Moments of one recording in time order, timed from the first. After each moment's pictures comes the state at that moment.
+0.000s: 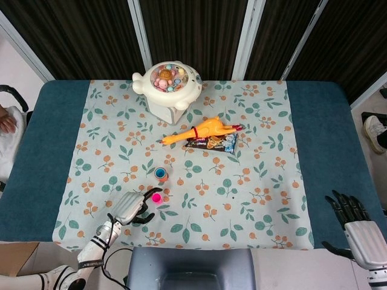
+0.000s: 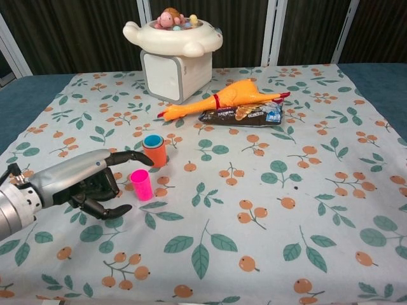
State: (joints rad) left arm -0.57 -1.63 -0.02 -1.41 1.39 1.05 -0.07; right arm -0.03 -0.99 -0.08 -1.70 -1.68 1.52 -0.01
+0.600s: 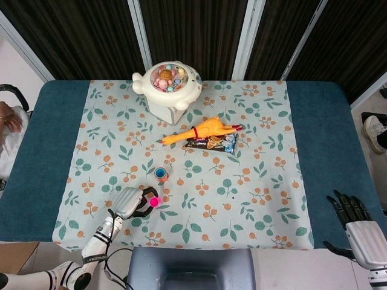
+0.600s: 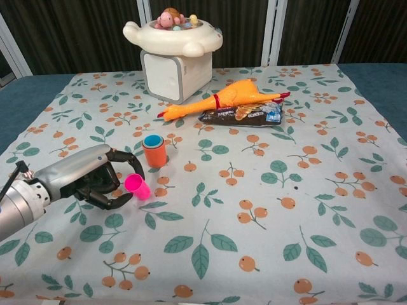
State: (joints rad) left arm -0.57 -1.70 -0.06 -1.30 1.39 1.05 -0.11; right arm -0.03 -0.99 -0.08 -1.70 -1.68 1.52 -0.02
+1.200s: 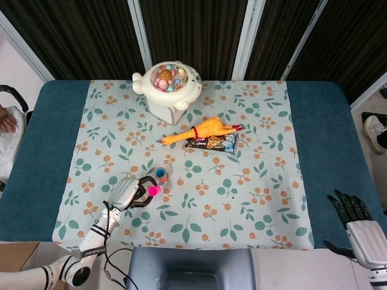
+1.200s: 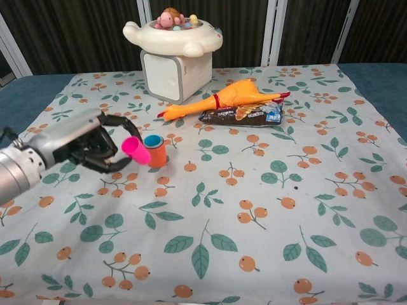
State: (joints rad) left arm -0.58 -1.64 -0.15 -1.38 1.38 1.07 -0.19; right arm -0.03 -0.98 -0.08 -1.70 -1.67 1.52 -0.01
